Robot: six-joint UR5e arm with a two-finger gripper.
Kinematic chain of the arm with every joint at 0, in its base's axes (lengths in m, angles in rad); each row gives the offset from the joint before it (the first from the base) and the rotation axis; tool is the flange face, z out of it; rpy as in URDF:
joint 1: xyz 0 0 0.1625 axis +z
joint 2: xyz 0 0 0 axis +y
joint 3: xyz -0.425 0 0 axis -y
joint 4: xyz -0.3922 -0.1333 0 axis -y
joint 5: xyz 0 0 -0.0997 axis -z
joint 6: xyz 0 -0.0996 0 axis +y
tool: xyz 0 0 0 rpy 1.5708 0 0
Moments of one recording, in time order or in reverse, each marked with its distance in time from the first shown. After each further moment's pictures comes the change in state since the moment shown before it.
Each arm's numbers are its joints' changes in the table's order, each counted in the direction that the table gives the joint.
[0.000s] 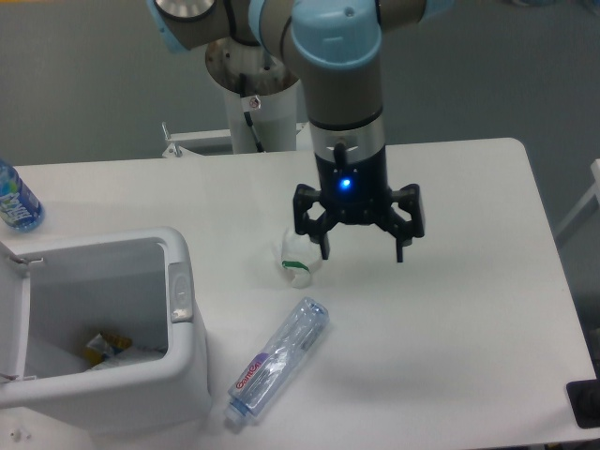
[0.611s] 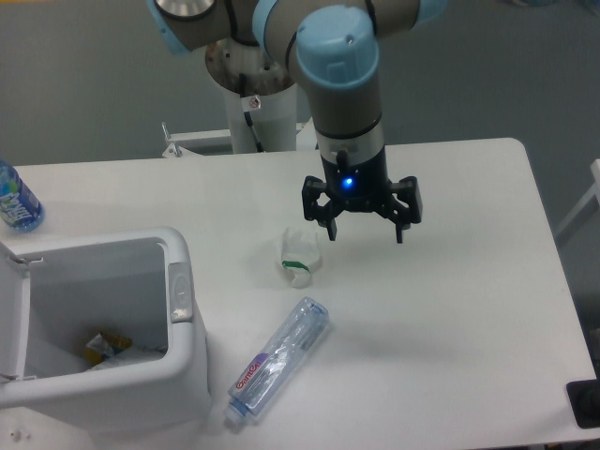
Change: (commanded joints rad) arm -0.035 -0.048 -0.256 0.040 0.107 -0.003
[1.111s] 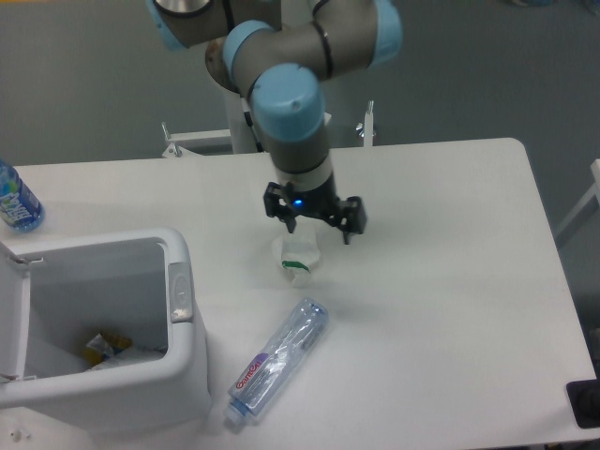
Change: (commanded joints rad) arm -0.136 0.024 -0.204 0.075 0.037 -0.227
